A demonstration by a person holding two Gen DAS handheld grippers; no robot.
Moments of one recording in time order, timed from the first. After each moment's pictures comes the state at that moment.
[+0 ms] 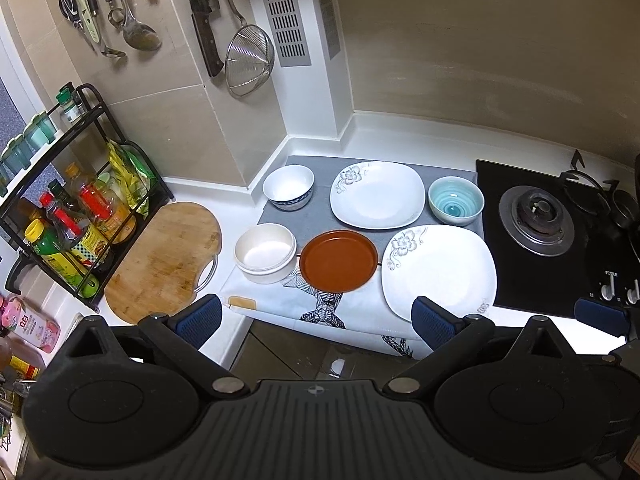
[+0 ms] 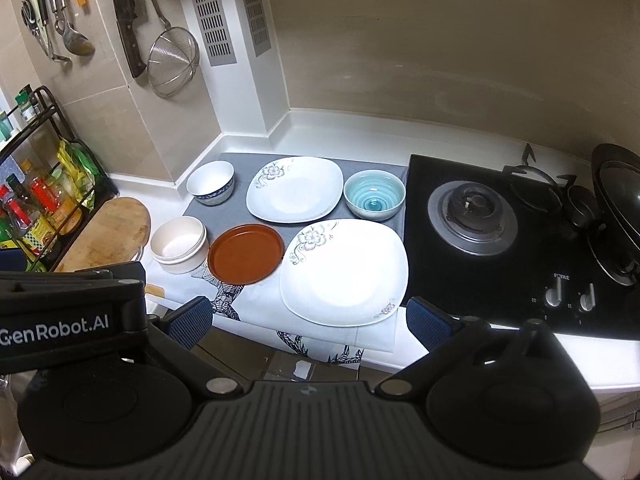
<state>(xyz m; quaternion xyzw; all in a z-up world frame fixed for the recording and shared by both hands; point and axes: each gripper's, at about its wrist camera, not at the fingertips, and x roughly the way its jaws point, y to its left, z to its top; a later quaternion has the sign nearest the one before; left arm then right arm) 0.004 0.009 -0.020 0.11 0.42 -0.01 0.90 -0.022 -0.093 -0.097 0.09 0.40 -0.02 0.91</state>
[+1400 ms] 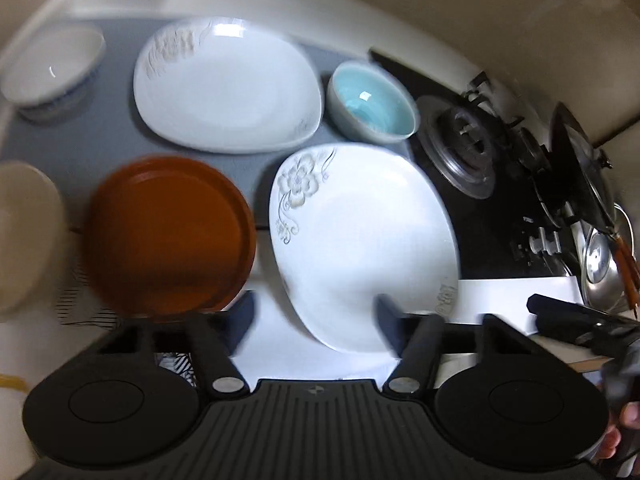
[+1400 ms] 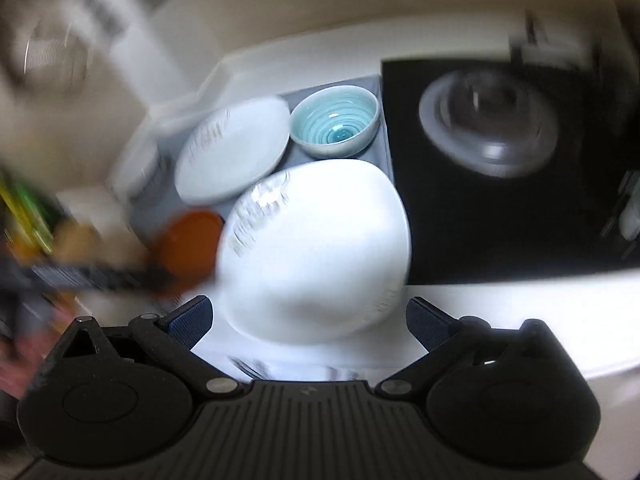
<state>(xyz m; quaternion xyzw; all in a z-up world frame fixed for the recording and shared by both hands) 0.249 0.038 -0.277 -0.02 0.59 -0.31 0.75 0.087 -0.204 -0.277 0.31 0.43 -0.01 0.85</state>
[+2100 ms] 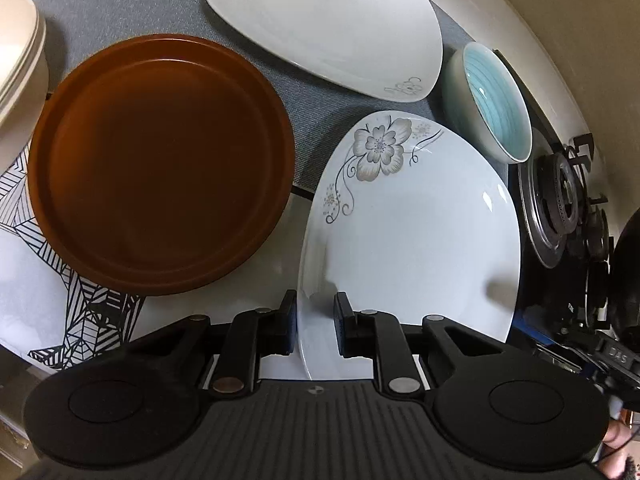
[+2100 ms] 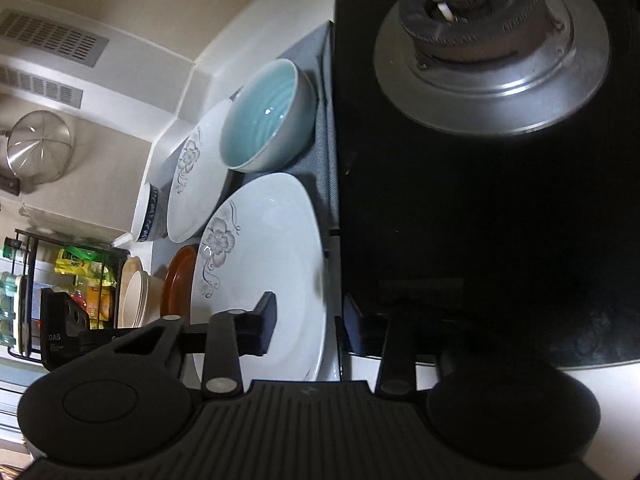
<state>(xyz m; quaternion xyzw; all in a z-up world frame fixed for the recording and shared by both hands) 0.265 0.016 -0.349 -0.13 0.66 -0.17 0.72 0.155 -0.320 -0.377 0.41 0.47 0.10 0.78</state>
